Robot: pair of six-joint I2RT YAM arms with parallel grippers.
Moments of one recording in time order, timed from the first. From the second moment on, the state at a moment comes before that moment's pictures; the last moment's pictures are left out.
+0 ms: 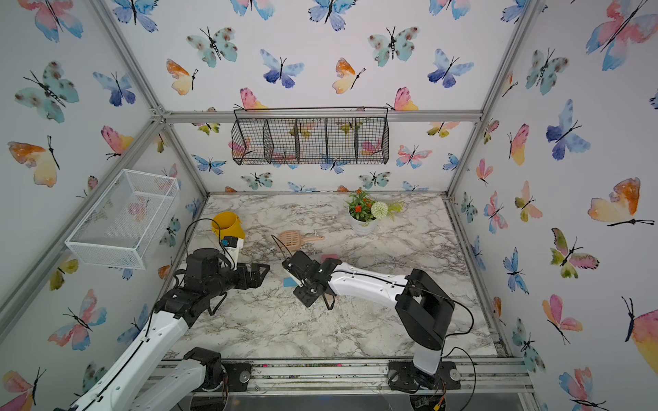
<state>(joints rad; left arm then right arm) -0.27 0.83 0.65 -0.44 0.26 -0.25 1.04 1.75 1.29 -0.66 0.11 0.11</state>
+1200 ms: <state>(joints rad) -0.27 0.79 0.65 -0.44 0.27 -0.25 0.39 1.86 1.31 -0.66 -0.29 -1.05</state>
